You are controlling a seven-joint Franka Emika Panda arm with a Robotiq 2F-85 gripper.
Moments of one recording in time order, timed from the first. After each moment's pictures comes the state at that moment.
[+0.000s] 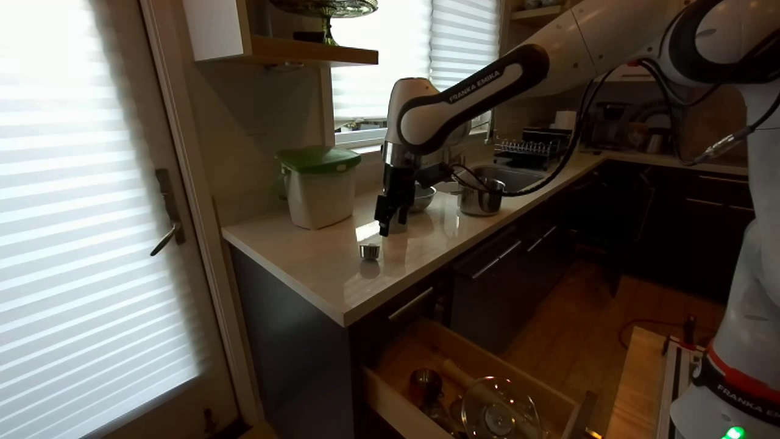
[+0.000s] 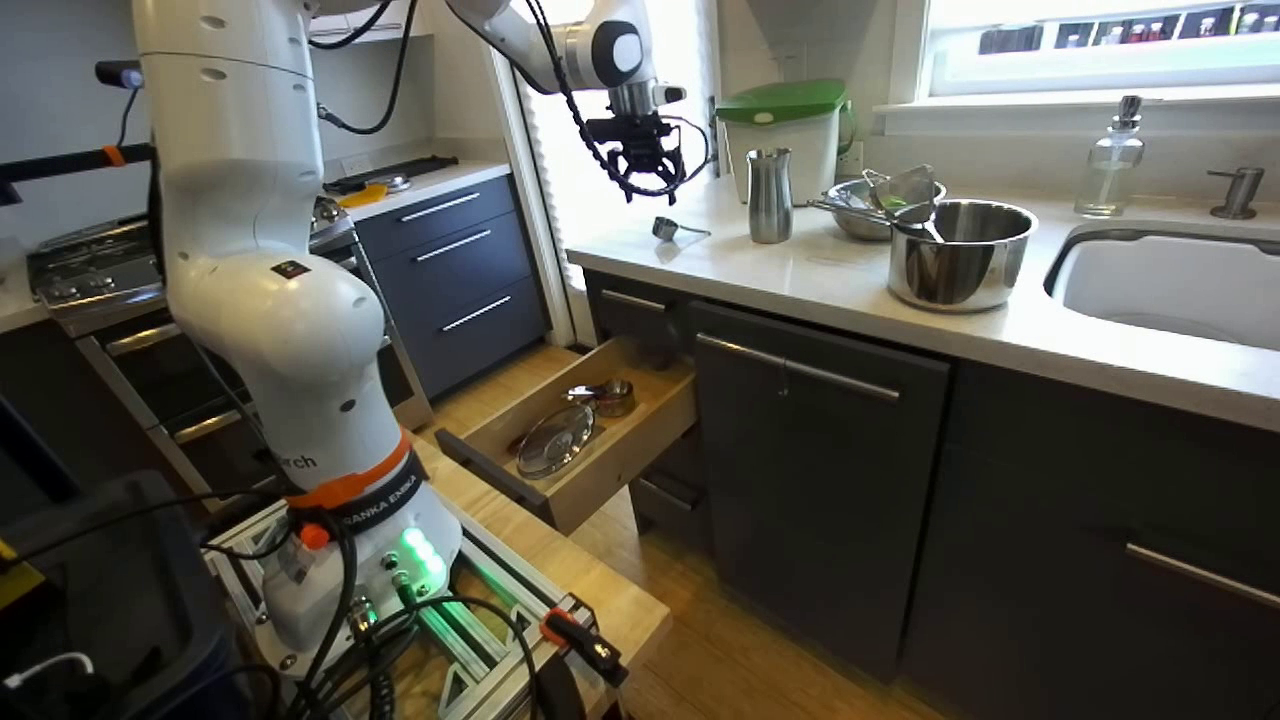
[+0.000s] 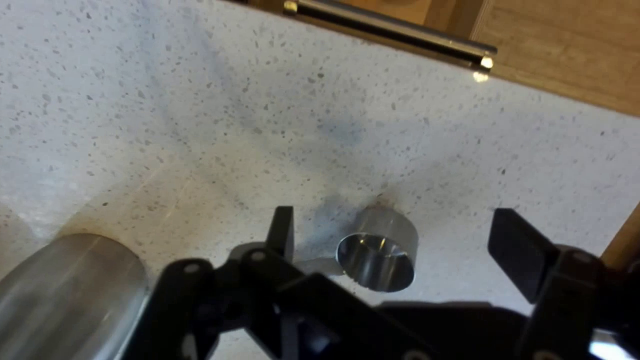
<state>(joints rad) 0.11 0.29 0.07 -1.79 0.00 2.20 -0.08</state>
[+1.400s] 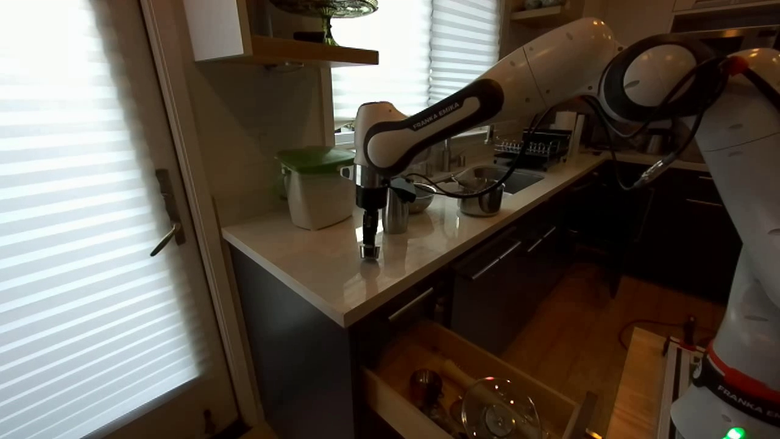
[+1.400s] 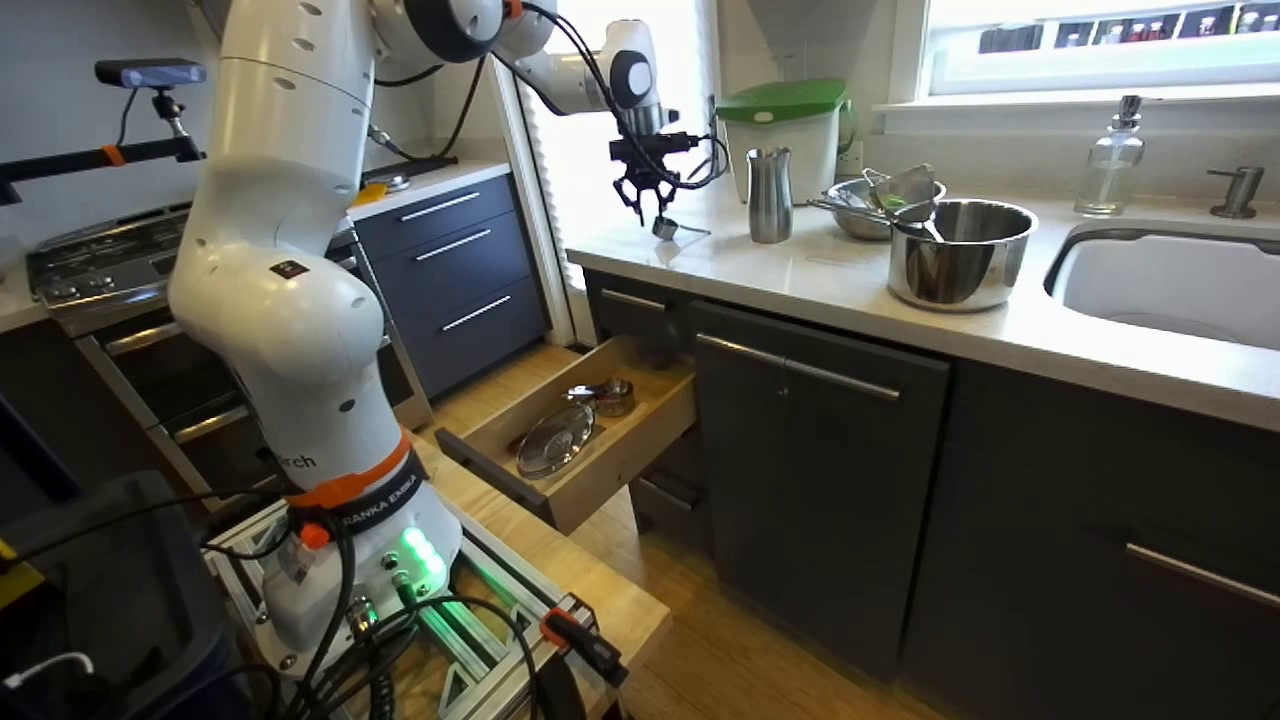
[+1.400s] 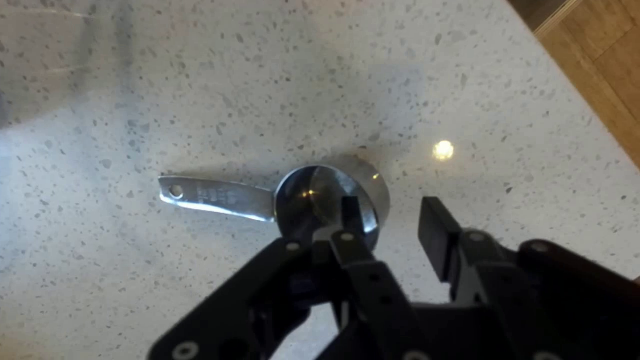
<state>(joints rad) 0.10 0.54 0.16 -1.52 -0.07 2.12 -0.47</state>
